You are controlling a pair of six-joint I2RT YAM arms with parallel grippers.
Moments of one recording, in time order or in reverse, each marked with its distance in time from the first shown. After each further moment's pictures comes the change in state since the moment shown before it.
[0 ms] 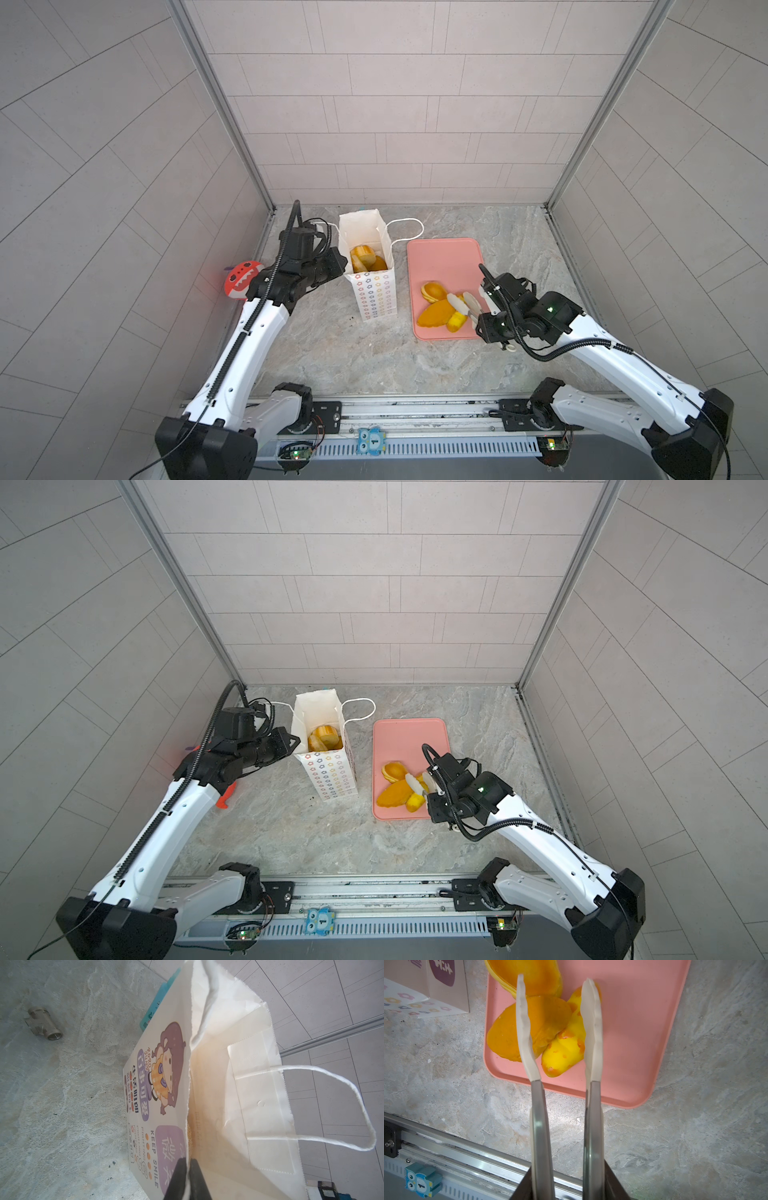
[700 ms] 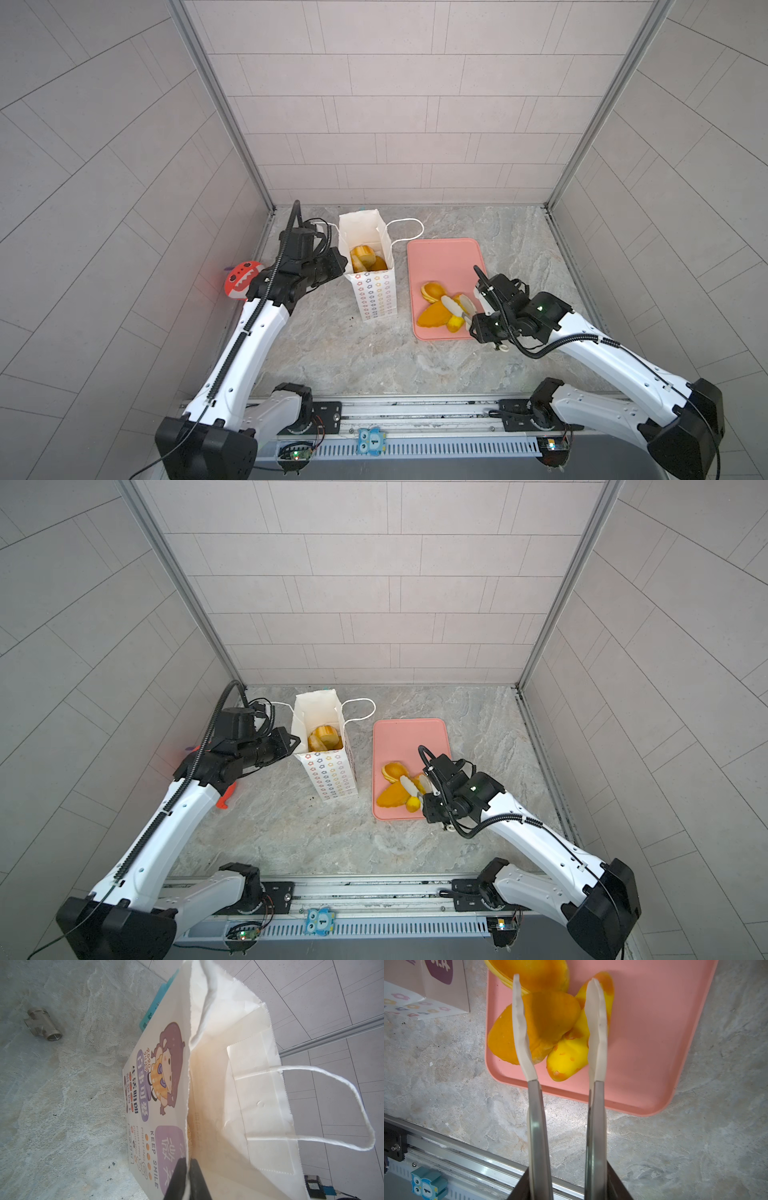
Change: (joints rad) left arm 0.000 0.000 -0.002 0.004 0.000 0.000; right arm 0.000 0.042 -0.048 0.088 -0.038 0.019
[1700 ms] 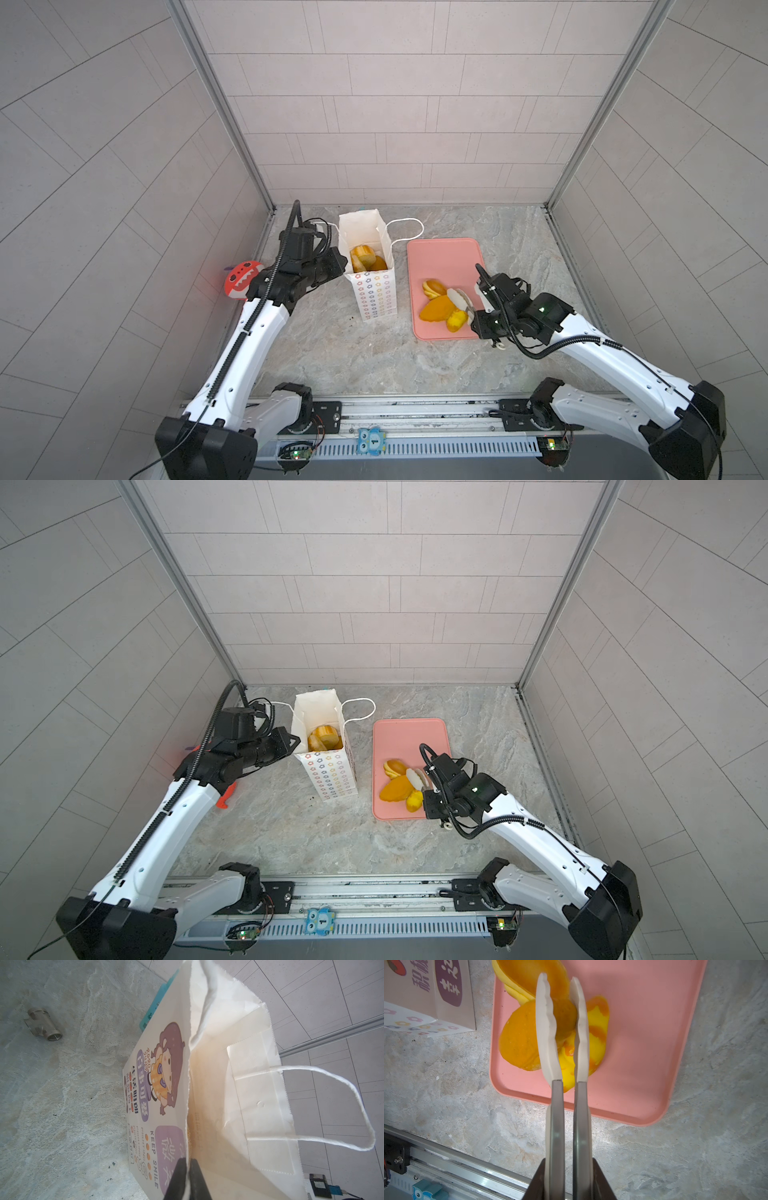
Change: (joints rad) left arm 0.000 0.000 0.000 0.000 0.000 0.000; right arm 0.000 -0.018 0.000 0.034 0.036 0.016
